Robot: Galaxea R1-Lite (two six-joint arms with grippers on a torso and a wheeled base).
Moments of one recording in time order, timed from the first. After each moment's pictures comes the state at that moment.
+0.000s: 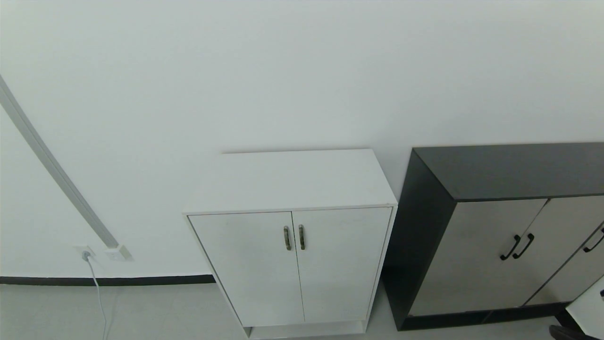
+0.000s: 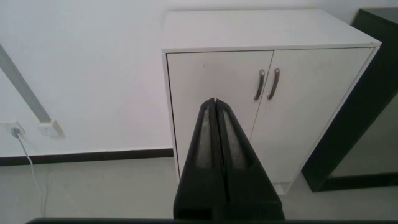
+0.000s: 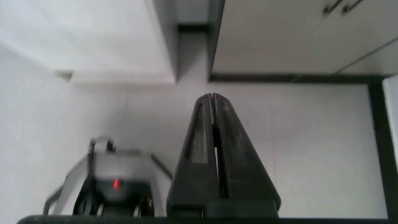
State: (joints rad) left arm 0.00 0.00 0.00 0.00 0.02 0.00; right arm 0.19 1.04 0.00 -0.49 -0.10 0.04
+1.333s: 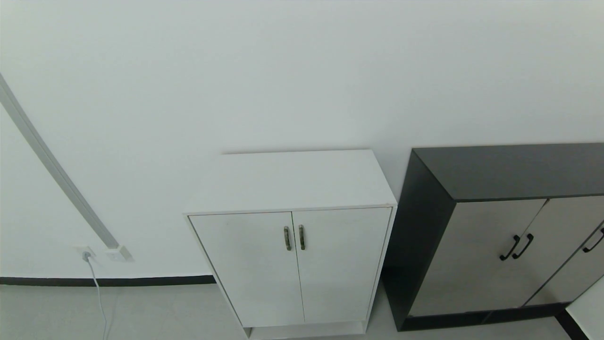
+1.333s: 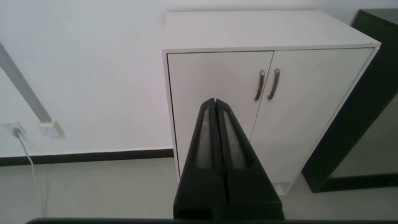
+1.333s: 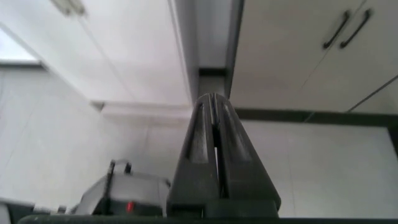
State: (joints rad) left arm 0.00 0.00 0.00 0.00 0.02 0.00; right arm 0.13 0.32 0.00 0.00 -0.02 0.02
